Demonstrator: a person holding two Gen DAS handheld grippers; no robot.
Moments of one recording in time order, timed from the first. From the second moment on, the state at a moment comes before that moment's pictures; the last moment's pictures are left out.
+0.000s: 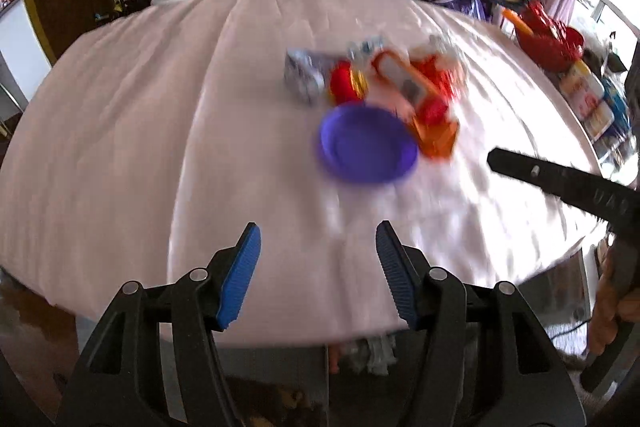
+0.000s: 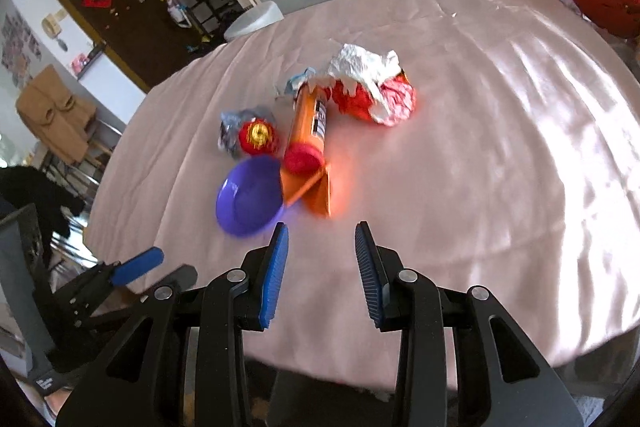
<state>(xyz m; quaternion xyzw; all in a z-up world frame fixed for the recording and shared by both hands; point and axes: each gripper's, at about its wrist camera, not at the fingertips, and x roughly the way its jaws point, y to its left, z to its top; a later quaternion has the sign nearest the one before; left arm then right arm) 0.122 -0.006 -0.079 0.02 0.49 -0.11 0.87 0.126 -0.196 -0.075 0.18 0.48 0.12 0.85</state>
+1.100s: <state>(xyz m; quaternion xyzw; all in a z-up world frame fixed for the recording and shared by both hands) 0.177 -0.028 -0.102 0.00 0.51 -0.12 0.85 0.152 -0.190 -0.093 0.17 0.49 0.14 0.85</state>
